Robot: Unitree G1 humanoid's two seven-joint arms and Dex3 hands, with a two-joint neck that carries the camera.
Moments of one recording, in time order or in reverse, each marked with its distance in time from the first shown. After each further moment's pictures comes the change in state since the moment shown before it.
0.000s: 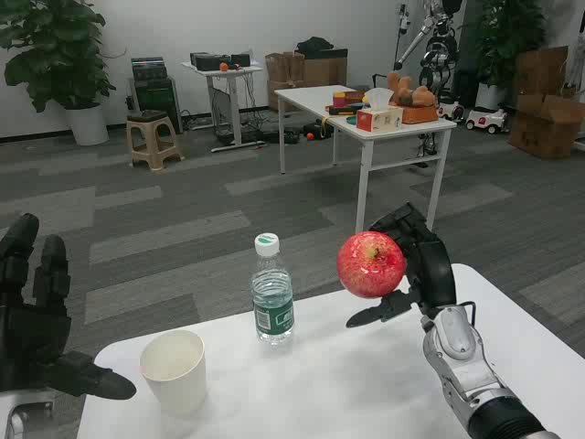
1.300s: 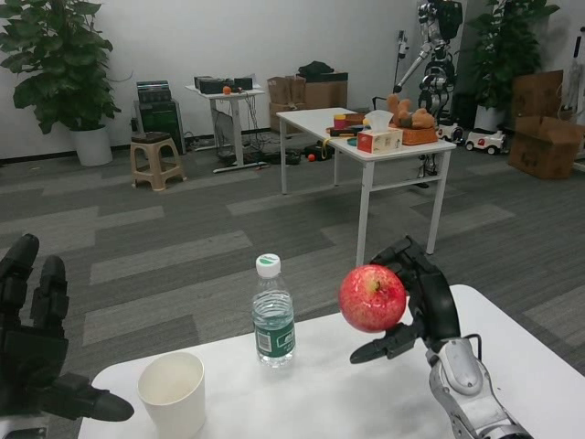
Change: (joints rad) left arm 0.003 -0.001 0.003 -0.005 -0.002 -0.002 0.000; right arm 0.048 -0.006 0.025 0.007 0.002 -0.001 -0.002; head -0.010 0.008
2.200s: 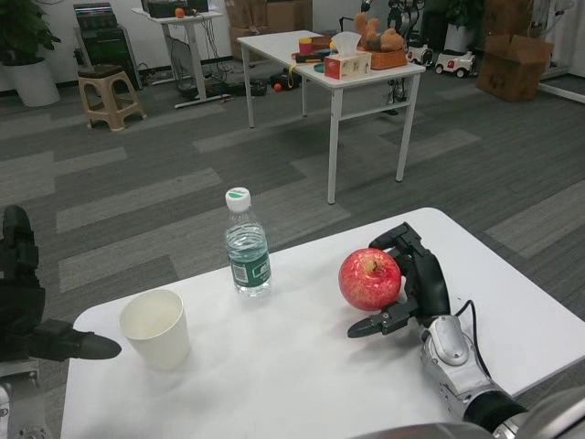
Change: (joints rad) left arm 0.003 0.001 -0.028 0.008 -0.019 -0.003 0.000; right arm 0.159 0.060 0.009 0.166 0.038 -0.108 -0.027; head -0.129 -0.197
